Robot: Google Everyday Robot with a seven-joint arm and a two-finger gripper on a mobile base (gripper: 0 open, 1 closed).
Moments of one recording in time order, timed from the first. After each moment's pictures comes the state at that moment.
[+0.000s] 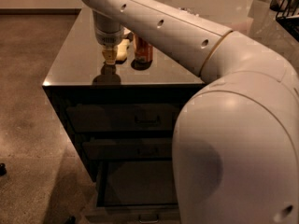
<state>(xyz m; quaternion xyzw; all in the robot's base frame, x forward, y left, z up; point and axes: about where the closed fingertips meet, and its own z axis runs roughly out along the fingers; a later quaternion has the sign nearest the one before) 0.733 0.103 0.874 -0.69 0.68 -0.11 0.23</state>
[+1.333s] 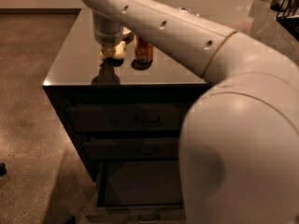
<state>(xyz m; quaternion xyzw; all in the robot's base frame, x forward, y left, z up) 0.733 0.108 0.874 -0.70 0.67 -0.11 0.24</state>
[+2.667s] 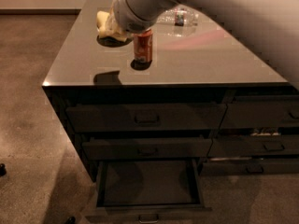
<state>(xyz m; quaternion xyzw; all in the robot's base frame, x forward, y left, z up) 0.627 0.075 0.997 -0.69 0.57 -0.05 0.43</state>
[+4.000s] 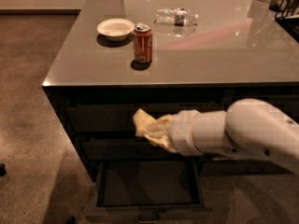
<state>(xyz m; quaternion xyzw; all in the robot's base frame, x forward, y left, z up) 0.458 -0.016 0.798 -0.55 0.70 0.15 0.44</state>
